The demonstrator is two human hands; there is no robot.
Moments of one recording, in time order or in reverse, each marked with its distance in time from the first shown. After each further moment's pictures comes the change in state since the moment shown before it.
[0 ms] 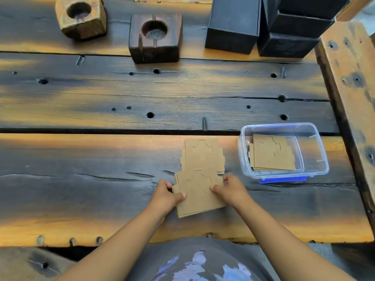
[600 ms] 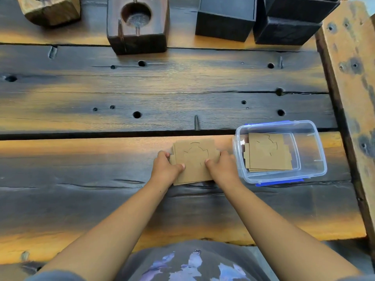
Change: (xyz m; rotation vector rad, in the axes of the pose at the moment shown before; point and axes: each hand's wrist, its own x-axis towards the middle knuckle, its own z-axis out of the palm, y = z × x) left_hand 0.055 0.087 0.018 0.184 0.130 0.127; right_hand 0.038 -0.061 -0.015 0.014 0.203 -0.041
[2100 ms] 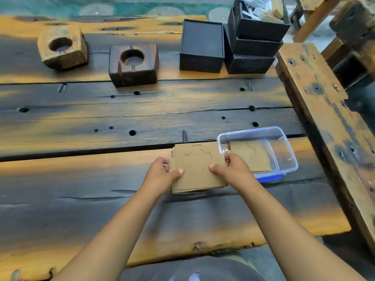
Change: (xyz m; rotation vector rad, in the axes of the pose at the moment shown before) left_hand -0.094 0.034 -0.018 -0.094 -0.068 0.228; right_hand -0.058 0.016 -0.084 0.220 -0.006 -0.122
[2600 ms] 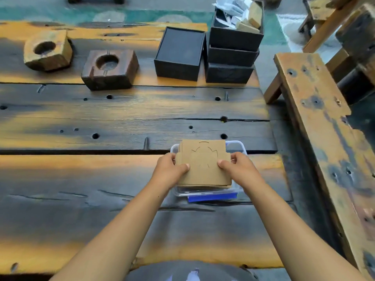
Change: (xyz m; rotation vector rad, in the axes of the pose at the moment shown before) left_hand 0.017 0.083 0.185 0.015 0.091 0.020; right_hand 0.090 0.065 -0.170 -0.007 -0.041 -0.058
